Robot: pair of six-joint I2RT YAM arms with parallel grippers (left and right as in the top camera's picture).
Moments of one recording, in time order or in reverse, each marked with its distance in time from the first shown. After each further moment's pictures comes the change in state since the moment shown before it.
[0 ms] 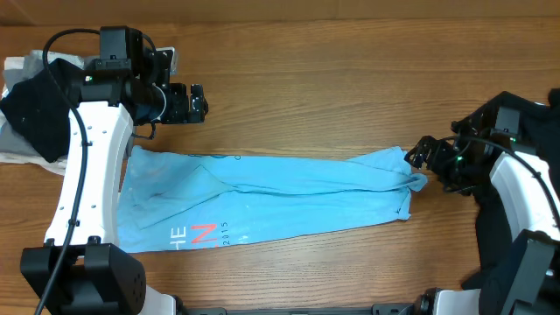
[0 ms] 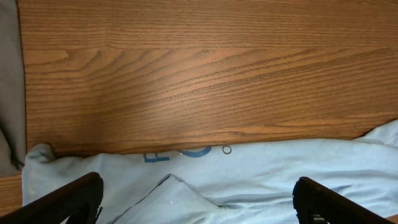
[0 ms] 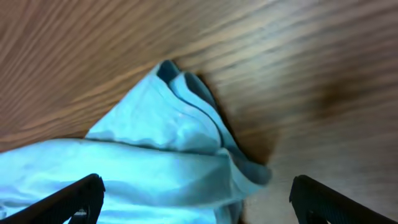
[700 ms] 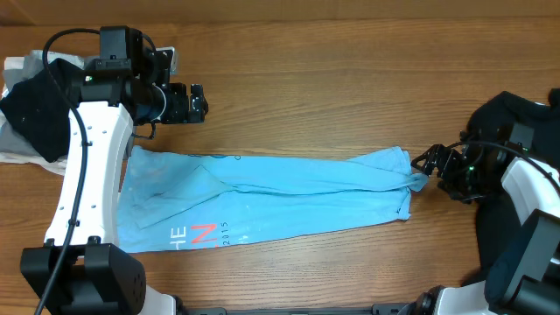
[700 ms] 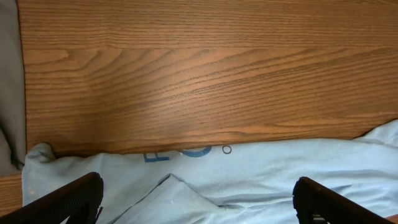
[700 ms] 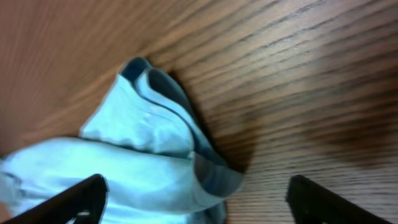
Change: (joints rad) left arm 0.000 0.000 0.000 -0.001 0.000 0.000; right arm -0.131 0.075 -0.057 0.055 -0.153 -0.090
